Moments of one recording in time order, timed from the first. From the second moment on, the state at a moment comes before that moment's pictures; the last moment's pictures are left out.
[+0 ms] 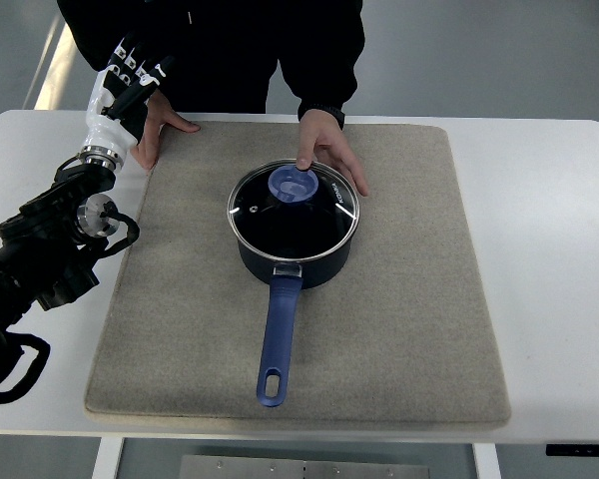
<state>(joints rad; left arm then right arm) -0.97 0.10 -0.46 -0.19 -0.14 -0.31 -0.61 0.05 0.00 -0.05 0.20 0.08 -0.02 0.04</state>
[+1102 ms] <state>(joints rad) -1.23 0.21 -0.28 -0.19 0.43 -0.61 -0.61 0.05 0.00 -0.05 0.20 0.08 -0.02 0.04</state>
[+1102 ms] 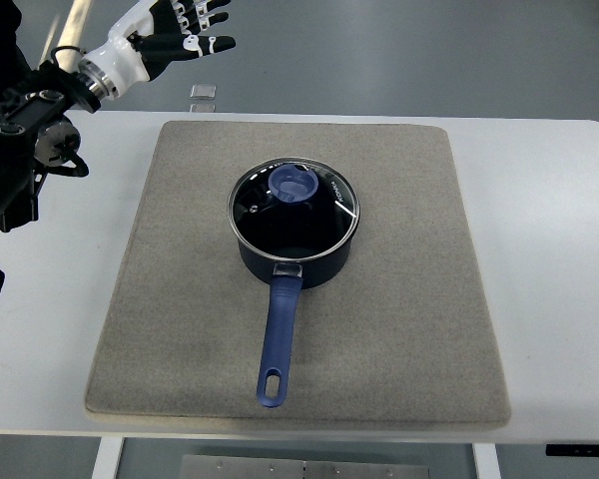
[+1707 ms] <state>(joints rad) -1.48 0.29 -0.06 -0.49 0.97 -0.61 -0.61 0.05 0.00 -0.05 0.20 0.08 -0.02 0.04</state>
